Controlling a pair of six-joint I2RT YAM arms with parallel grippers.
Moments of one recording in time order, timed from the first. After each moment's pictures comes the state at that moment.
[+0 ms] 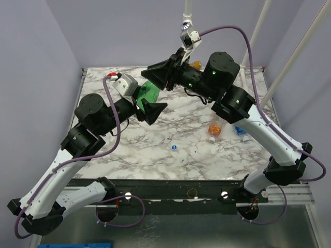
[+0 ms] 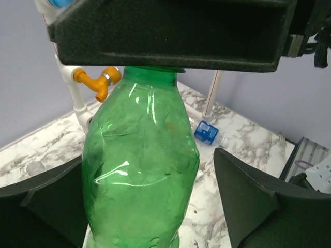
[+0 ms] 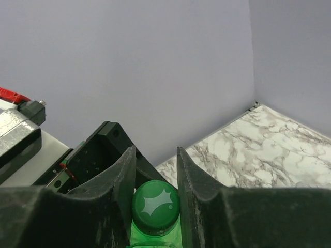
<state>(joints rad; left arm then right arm) -0.70 0.90 1.28 -0.26 0.19 -0.10 0.96 1.55 1.95 -0.22 -0.11 0.30</state>
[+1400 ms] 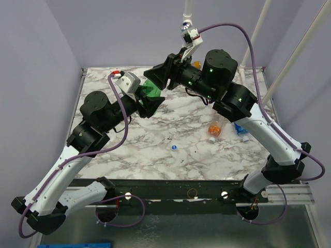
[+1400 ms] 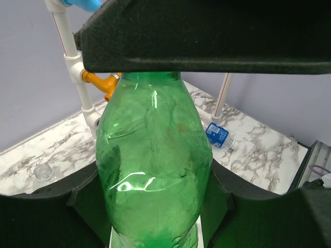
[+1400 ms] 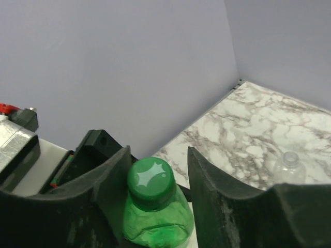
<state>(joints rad) -0.66 0.94 1.24 -0.21 0.21 -0.09 0.96 1.57 2.03 -0.38 -0.01 0.34</state>
